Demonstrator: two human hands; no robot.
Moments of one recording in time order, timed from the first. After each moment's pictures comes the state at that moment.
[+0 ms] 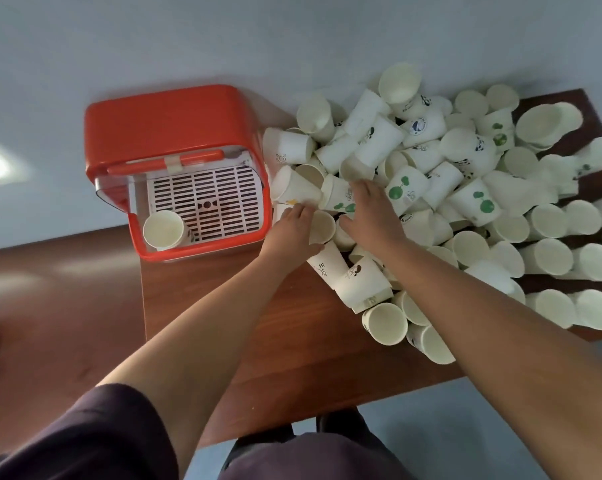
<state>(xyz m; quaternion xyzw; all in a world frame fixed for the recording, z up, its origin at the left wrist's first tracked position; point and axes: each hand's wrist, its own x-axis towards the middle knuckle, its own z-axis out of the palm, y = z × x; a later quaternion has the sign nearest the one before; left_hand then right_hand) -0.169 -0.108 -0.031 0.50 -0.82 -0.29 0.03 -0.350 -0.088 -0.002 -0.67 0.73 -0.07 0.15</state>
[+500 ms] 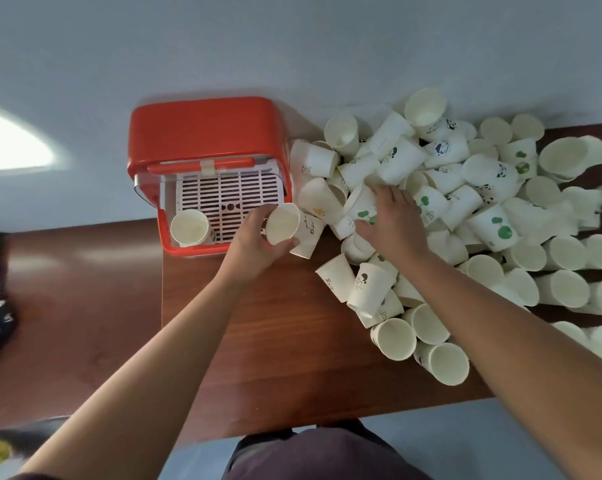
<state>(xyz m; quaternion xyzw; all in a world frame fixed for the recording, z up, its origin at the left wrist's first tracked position) -0.081 -0.093 0.011 0.59 -0.66 -0.41 0.24 -0.349 -0.091 0.016 -0.68 0.72 -0.12 0.08</state>
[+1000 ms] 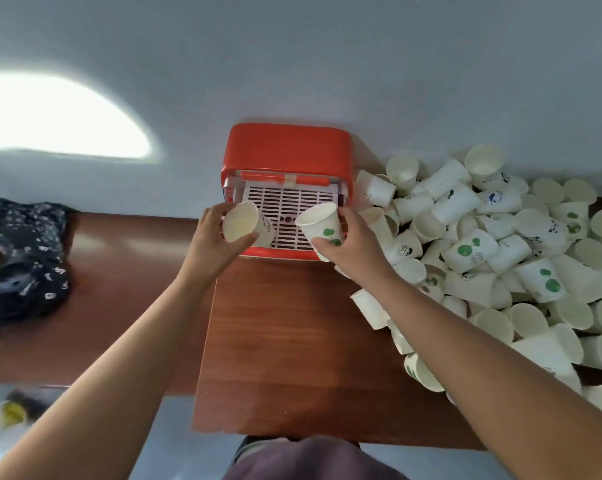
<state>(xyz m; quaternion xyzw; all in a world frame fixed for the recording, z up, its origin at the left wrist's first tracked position) 0.069 -0.080 0.054 0.69 -0.55 -0.35 0.32 -0.193 -0.087 0.075 -0.64 0.62 -0.26 0.38</state>
